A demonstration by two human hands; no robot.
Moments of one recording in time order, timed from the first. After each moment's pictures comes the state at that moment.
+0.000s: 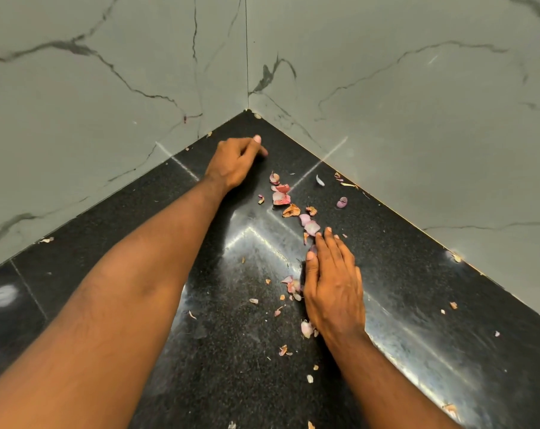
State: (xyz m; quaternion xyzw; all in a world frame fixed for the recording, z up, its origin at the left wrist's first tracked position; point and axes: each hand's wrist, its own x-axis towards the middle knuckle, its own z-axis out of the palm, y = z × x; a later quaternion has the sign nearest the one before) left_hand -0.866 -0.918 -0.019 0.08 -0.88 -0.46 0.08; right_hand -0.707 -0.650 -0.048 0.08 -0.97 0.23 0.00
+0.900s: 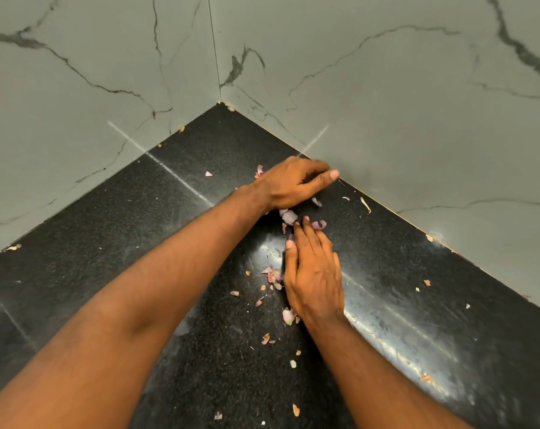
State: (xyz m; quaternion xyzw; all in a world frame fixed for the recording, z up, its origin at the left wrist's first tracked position) left_hand -0.857 -0.785 0.008 -0.22 -0.90 -0.38 -0.04; right_hand -0.710 -0.651 -0.049 0.07 -0.97 0.23 0.02
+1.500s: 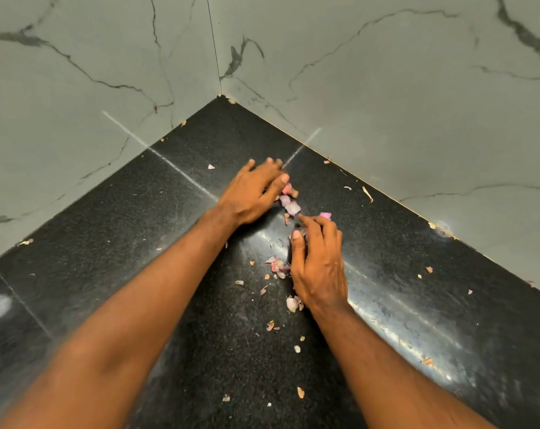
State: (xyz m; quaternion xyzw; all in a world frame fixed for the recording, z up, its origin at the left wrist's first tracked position) left_hand -0.811 -0.838 -0.038 -0.11 -0.95 -0.31 -0.02; right_hand -0.705 -0.645 -0.045 0.08 -0.94 0.33 0.08
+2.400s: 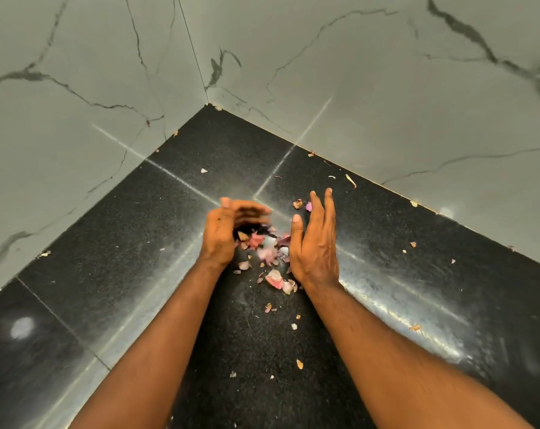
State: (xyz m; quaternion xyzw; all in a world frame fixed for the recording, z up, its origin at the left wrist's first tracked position) left_hand -0.708 -0.825 -0.039 0.01 -0.71 -0.71 0.04; right_hand -0.705 -0.643 -0.044 0.01 -0.90 0.42 0.08
